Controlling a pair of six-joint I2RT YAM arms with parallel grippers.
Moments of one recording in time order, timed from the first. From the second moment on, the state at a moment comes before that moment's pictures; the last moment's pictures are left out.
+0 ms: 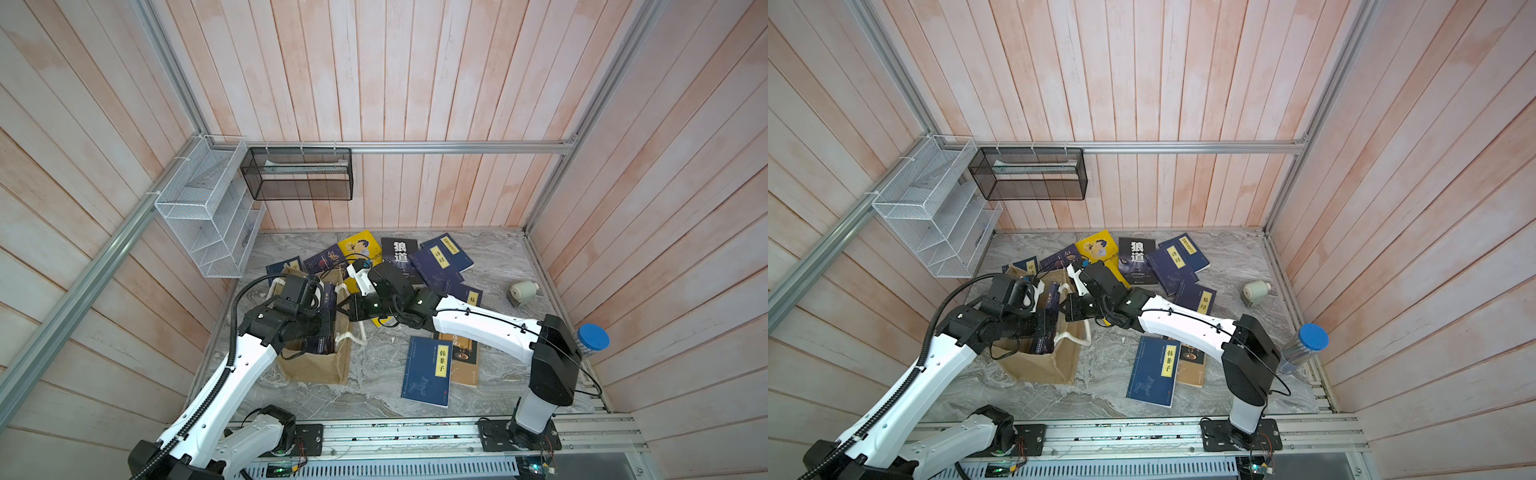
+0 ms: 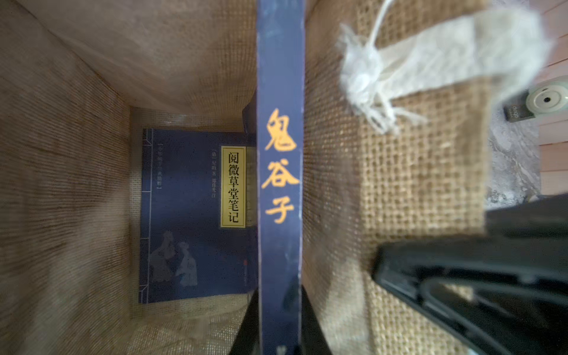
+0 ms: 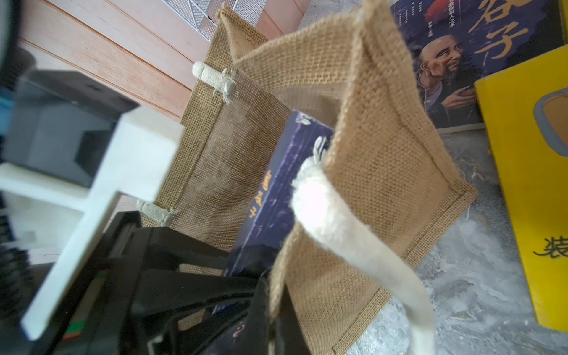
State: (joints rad) left arm -0.37 1.05 1.02 -0.97 0.16 -0.38; right arm 1.02 1.76 1.44 -0.21 -0.27 0.74
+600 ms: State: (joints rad) left arm -0.21 1.08 0.88 -0.84 0.32 -0.36; right arm 1.02 1.76 1.43 -0.18 -0.27 0.75
